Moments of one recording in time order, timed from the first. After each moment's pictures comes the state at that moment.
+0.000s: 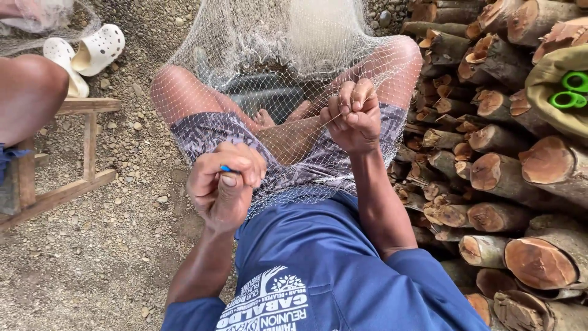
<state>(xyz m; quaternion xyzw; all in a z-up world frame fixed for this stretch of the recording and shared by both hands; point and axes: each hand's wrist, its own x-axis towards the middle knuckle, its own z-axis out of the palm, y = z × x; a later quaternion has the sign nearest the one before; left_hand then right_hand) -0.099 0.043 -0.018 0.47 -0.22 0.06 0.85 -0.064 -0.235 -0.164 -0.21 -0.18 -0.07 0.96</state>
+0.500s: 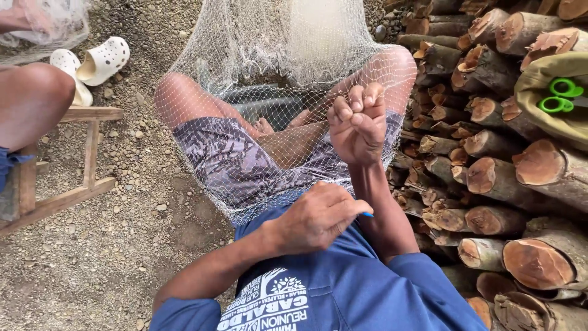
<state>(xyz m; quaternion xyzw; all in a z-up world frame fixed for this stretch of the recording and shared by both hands) -0.160 -0.035 0.002 0.65 -0.44 -0.05 0.62 -0.077 -0.229 -0.133 -0.19 -0.16 -0.14 0.96</state>
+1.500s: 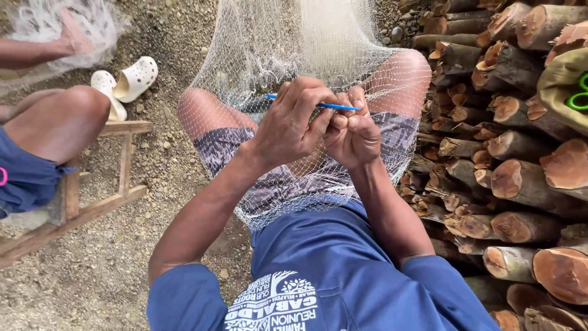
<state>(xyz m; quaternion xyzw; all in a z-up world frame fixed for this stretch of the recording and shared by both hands) 0.017 -0.035 -0.034 0.76 -0.48 0.12 0.43 -0.067 -0.203 -0.143 0.00 -0.14 -0.04 0.99</state>
